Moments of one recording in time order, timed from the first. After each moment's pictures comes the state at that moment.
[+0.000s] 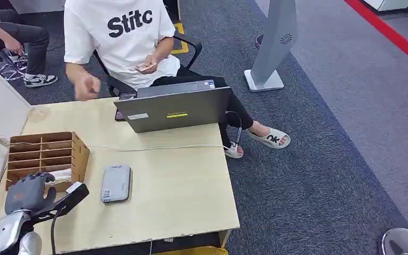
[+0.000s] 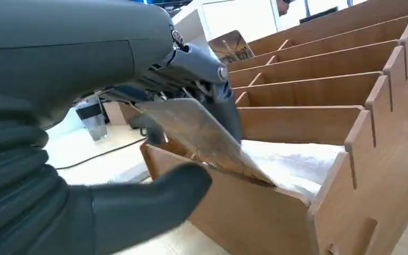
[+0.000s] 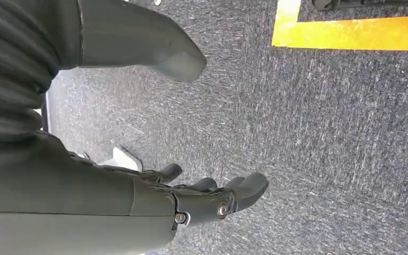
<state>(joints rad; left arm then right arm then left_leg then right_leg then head) -0.18 0.07 0.16 -1.26 -1.45 0.04 -0.07 -0.10 0.13 -1.16 -0.22 1.45 -0.19 0.05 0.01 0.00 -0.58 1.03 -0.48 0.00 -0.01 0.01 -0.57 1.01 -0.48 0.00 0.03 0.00</state>
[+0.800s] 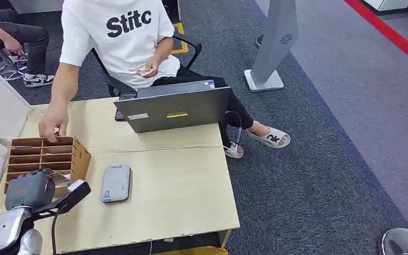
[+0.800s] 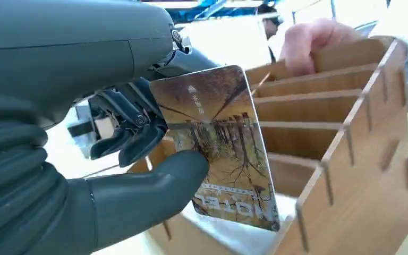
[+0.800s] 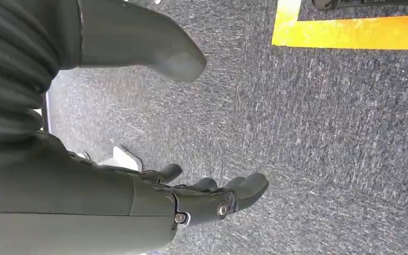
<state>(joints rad) -0.19 0.07 0.13 -1.31 -1.47 0.05 -0.05 -0.10 0.13 -1.16 -0.22 1.45 -0.19 0.05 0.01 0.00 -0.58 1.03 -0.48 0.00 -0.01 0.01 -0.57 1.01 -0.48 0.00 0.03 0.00</state>
